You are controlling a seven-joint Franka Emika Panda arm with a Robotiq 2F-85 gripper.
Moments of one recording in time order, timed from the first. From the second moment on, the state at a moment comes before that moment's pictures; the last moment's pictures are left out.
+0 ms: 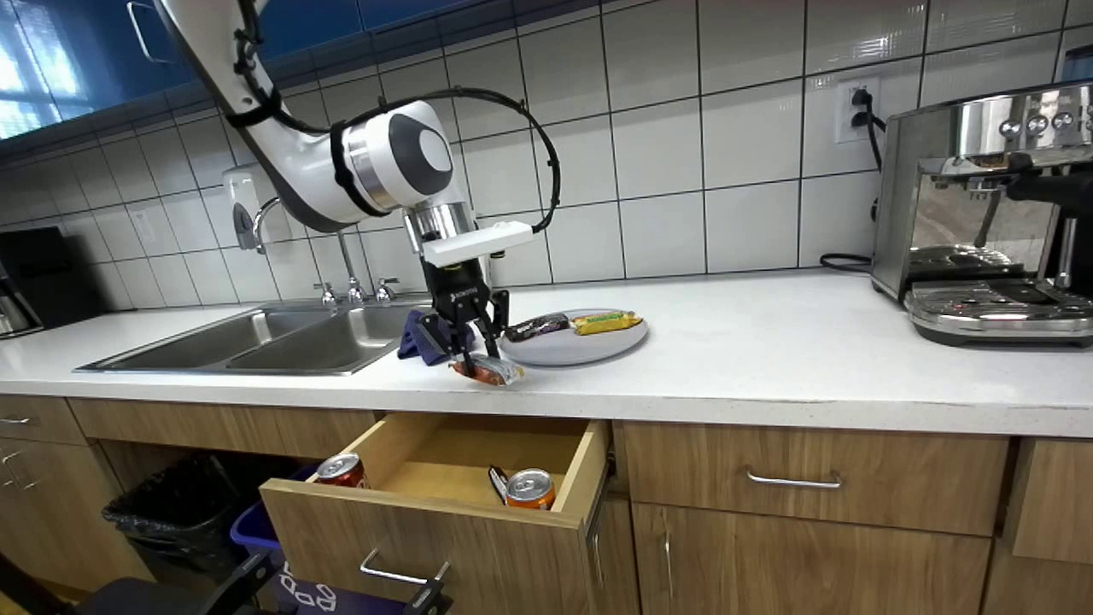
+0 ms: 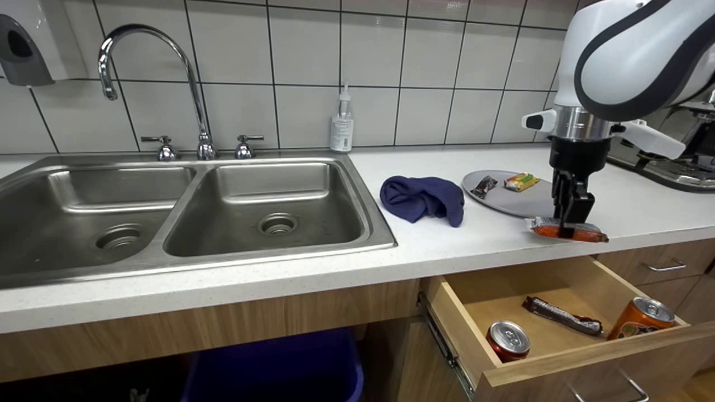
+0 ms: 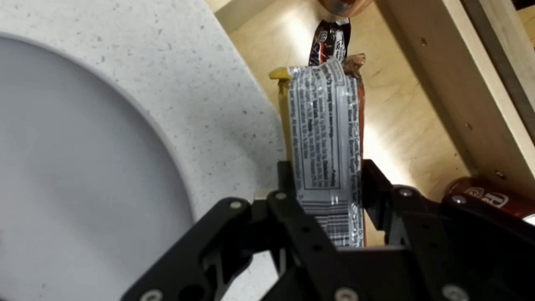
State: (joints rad) arm -0.04 0.23 0.02 -2.32 -0.27 2.47 -0.87
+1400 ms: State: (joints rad) arm -0.01 0.15 0.02 -2.48 -0.34 2.48 -0.89
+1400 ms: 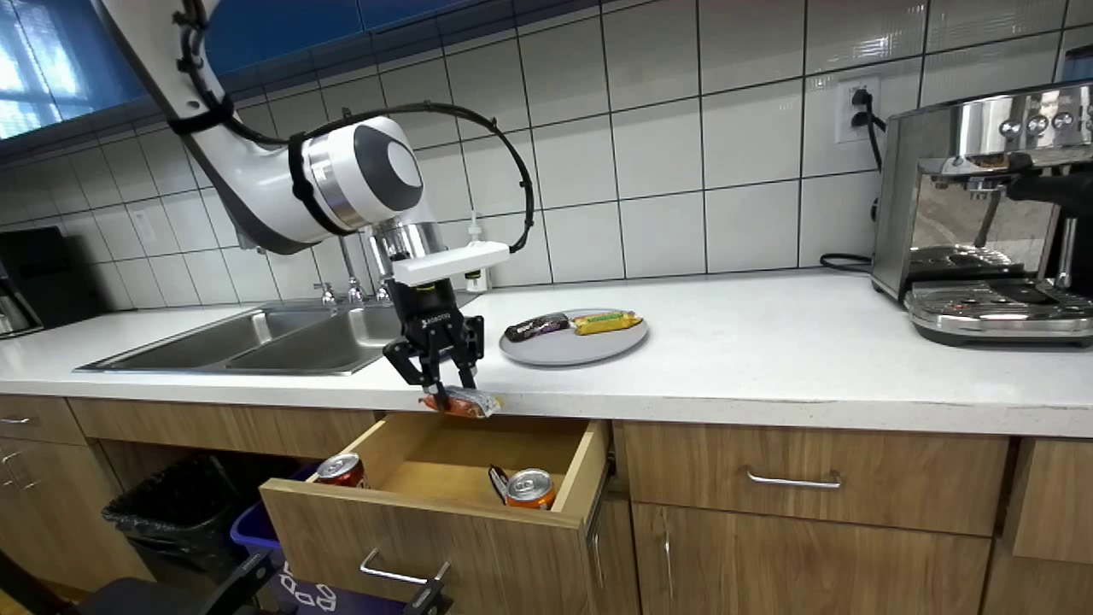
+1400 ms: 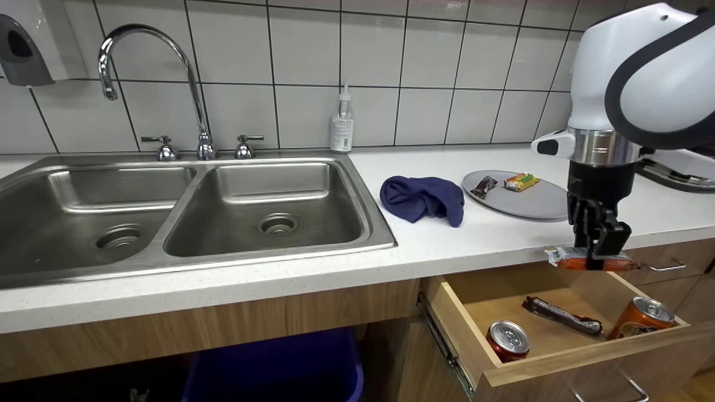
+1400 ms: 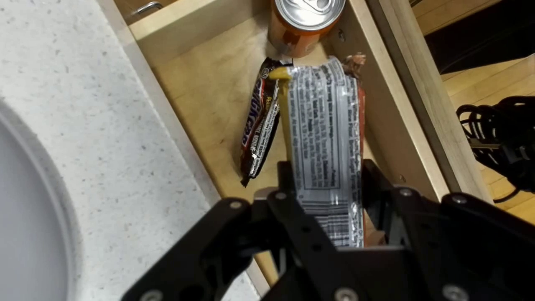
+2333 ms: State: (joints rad) arm -0.01 0.21 0.02 -2.46 -0.35 2.48 -0.89
